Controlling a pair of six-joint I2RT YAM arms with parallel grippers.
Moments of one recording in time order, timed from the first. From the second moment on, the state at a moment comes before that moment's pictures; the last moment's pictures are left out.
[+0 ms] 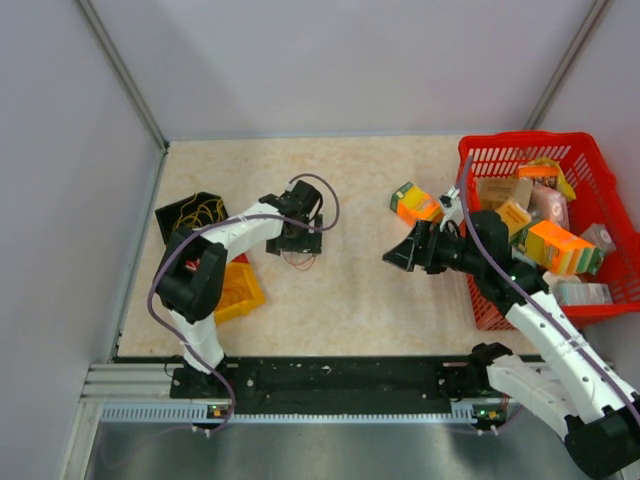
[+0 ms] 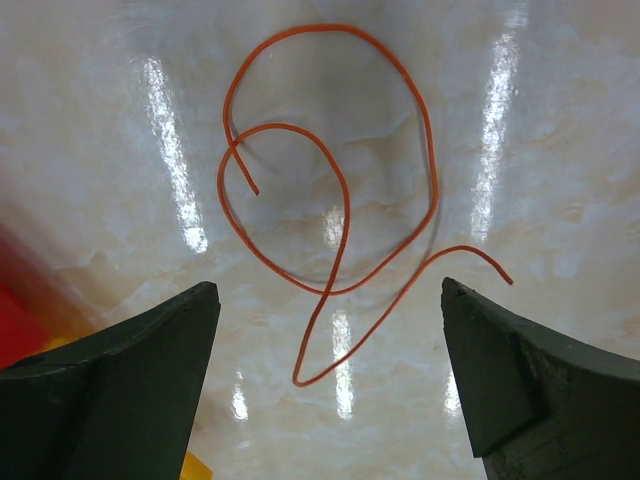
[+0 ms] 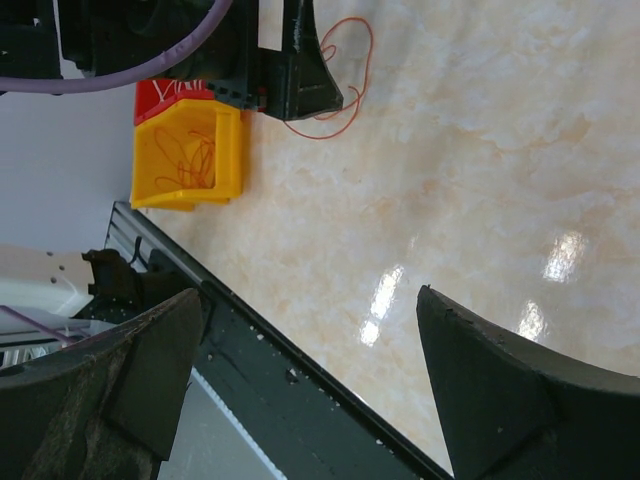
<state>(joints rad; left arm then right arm) -0.56 1.82 1.29 -0.69 -0.18 -0.50 0.39 0.83 0.76 -0.41 -0.44 0.59</state>
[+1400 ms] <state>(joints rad) -0.51 1.58 1.26 -0.77 -0.37 -0.69 0.39 0.83 0.75 -0.41 -0.44 0.59</state>
